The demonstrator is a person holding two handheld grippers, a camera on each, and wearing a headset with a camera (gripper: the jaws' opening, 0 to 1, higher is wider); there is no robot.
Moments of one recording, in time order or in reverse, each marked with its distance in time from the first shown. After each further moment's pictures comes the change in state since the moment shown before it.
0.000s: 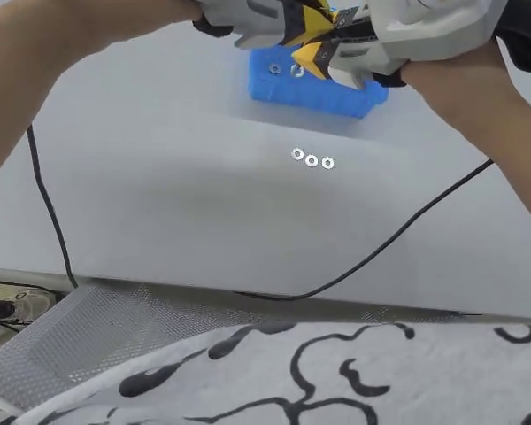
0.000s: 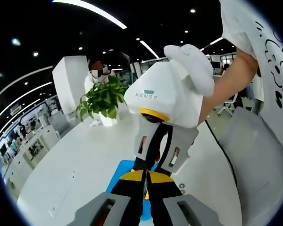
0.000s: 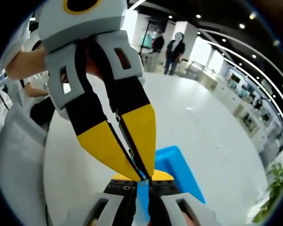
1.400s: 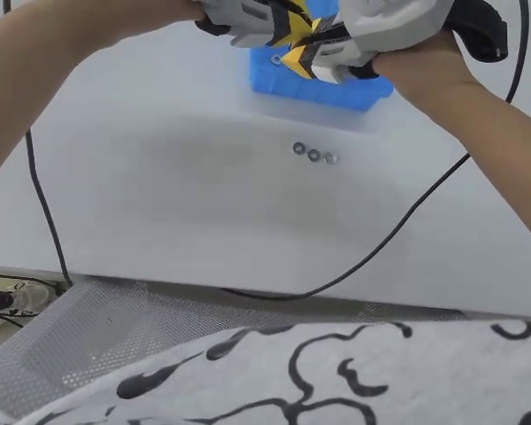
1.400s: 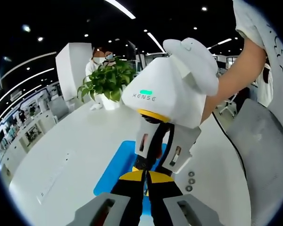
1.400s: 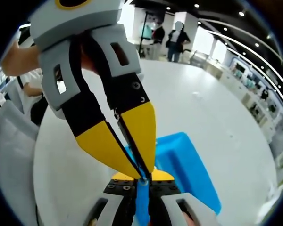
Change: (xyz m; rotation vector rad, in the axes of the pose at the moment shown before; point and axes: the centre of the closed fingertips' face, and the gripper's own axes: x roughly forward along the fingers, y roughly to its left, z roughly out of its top) left arm 0.023 0.016 -0.052 -0.108 0.063 -0.008; right arm 0.049 -0.004 -0.028 0.043 0.061 0.074
